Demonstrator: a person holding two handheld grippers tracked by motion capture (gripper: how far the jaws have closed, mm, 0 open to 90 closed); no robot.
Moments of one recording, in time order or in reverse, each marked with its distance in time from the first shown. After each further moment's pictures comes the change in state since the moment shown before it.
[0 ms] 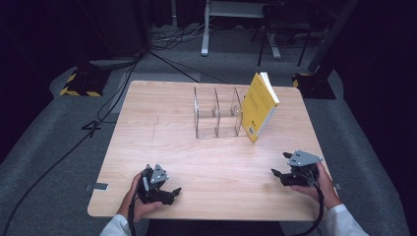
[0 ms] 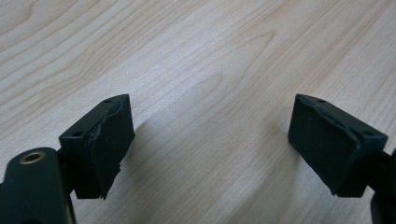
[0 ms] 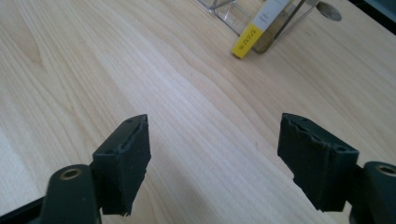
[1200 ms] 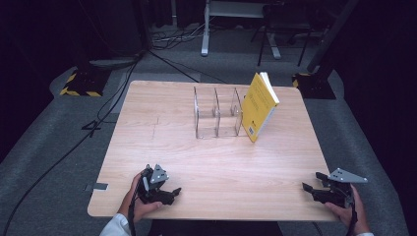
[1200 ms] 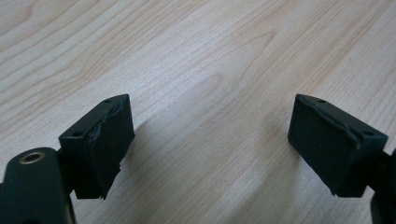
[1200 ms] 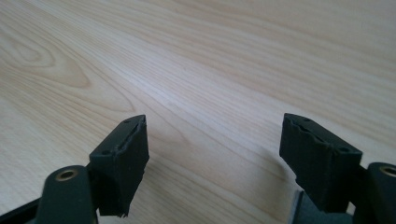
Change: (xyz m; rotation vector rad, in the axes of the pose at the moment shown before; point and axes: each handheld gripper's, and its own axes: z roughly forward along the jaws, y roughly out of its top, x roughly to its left) left arm 0.000 0.000 0.000 0.000 0.000 0.001; right arm -0.029 -0.115 -0.044 0.007 -0.046 0.391
